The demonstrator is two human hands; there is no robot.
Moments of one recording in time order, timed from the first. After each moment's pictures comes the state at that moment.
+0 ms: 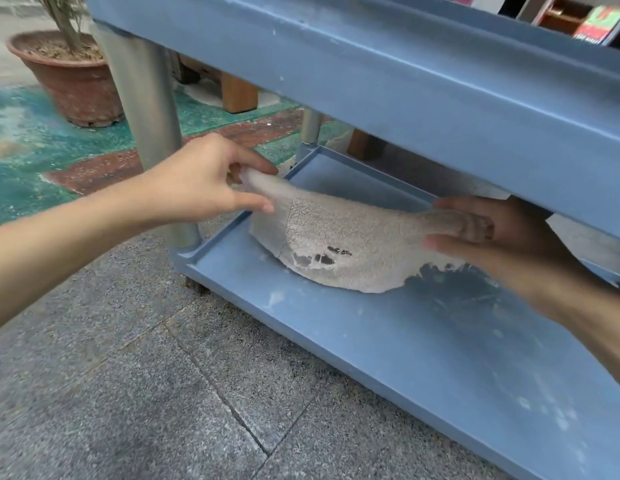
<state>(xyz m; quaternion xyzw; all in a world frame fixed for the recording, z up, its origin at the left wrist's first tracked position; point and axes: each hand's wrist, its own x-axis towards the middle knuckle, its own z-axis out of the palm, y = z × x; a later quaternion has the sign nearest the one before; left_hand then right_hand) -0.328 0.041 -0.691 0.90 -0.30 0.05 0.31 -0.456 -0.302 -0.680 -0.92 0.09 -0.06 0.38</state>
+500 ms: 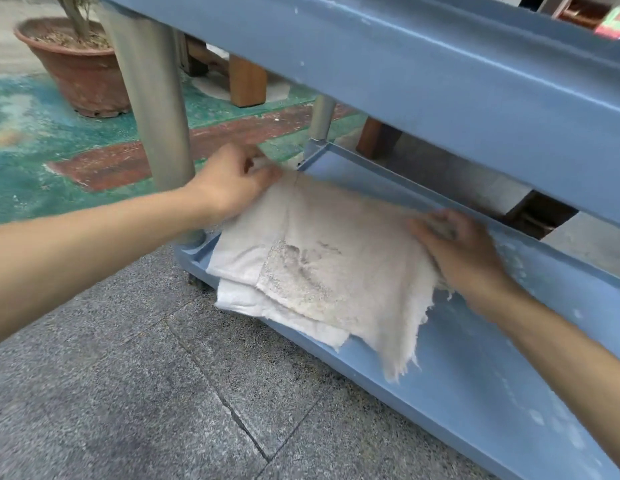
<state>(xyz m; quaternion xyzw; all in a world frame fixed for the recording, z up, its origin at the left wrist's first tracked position) -0.292 0.016 -0.737 0.89 -0.15 0.06 0.43 -0.403 -0.288 -0.749 -0.90 0.12 -0.17 0.38</state>
